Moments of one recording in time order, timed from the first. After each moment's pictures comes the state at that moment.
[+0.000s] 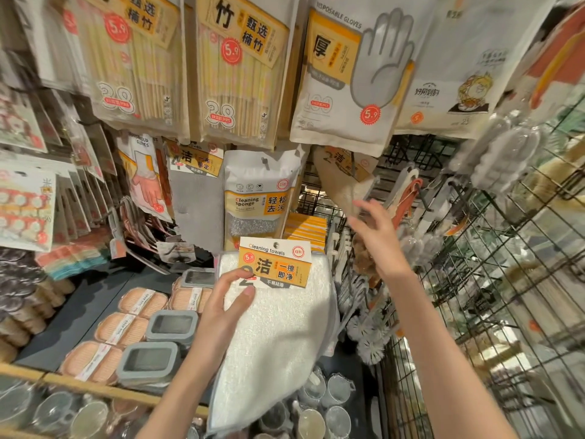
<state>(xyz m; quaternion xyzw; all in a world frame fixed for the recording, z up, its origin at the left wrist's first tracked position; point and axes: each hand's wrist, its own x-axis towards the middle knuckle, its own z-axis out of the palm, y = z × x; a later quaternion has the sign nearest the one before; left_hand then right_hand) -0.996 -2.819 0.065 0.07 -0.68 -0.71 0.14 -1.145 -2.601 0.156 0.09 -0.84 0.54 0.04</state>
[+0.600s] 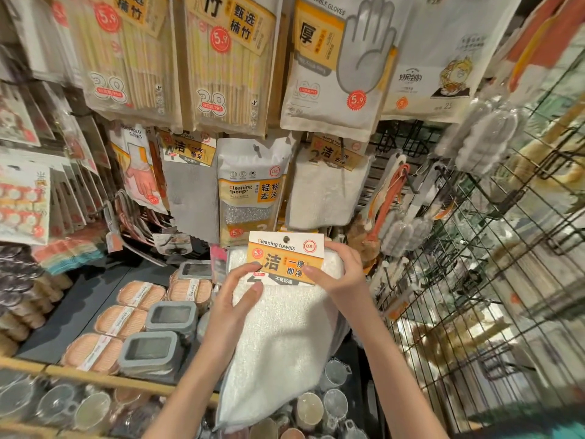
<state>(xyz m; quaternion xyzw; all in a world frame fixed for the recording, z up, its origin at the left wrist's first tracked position) -0.977 -2.796 0.065 0.05 -0.65 -0.75 0.12 -1.044 -2.623 0.113 0.10 -0.82 0.56 0.05</state>
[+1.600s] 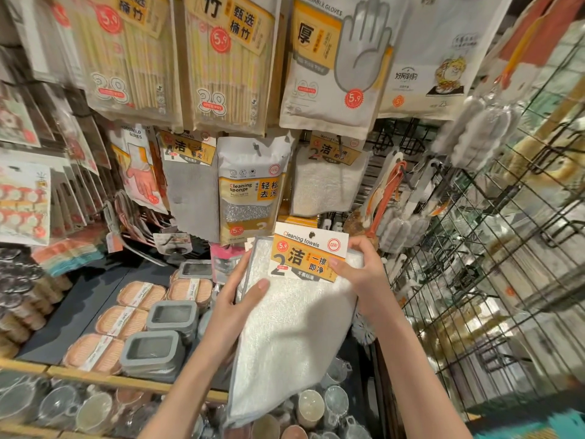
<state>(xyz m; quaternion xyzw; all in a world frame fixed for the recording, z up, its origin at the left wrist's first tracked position) -0.975 -2.801 0.069 0.04 -0.67 -0.74 0.09 -1.049 -2.596 0.115 0.09 -0.71 0.69 0.01</state>
